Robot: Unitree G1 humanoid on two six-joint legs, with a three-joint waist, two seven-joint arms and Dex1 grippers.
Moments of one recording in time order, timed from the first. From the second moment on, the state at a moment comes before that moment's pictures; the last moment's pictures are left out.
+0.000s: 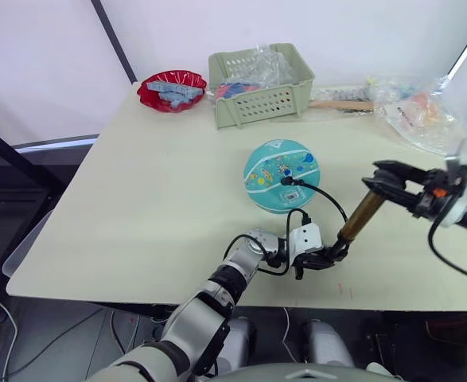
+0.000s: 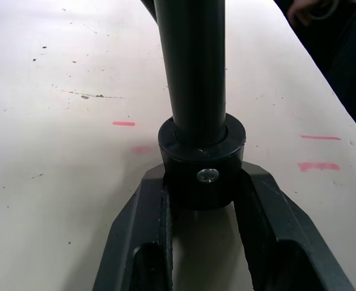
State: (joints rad) left arm -0.62 -0.05 -0.40 0.92 0.15 -0.23 -1.02; right arm -0.17 -0.88 -0.39 -0.45 0.87 0.65 0.78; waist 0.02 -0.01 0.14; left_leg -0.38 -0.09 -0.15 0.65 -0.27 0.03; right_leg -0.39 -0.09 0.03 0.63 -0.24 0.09
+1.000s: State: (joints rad) left arm -0.63 -0.05 -0.40 0.95 0.15 -0.24 -1.00; right arm -0.08 -0.79 -0.38 -0.46 0.84 0.58 0.73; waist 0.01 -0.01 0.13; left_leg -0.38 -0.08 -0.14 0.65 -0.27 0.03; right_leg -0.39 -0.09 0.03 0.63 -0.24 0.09
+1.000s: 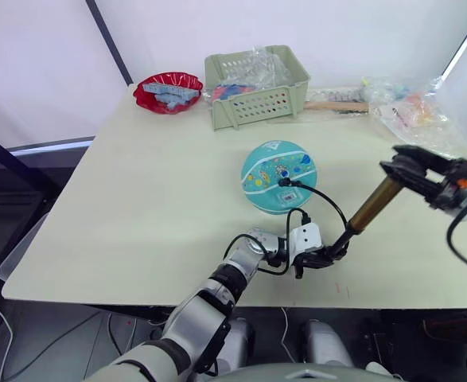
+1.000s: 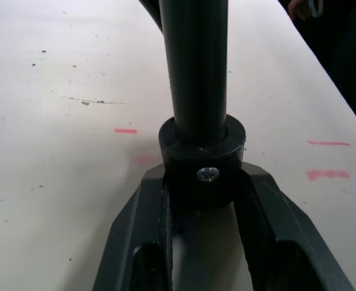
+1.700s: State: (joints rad) left arm -0.64 -0.06 -0.40 0.95 0.15 -0.23 -1.00; right arm -0.06 -0.73 -0.24 -0.41 0.68 0.43 0.78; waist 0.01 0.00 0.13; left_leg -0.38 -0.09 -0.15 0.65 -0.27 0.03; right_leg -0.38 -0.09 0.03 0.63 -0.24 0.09
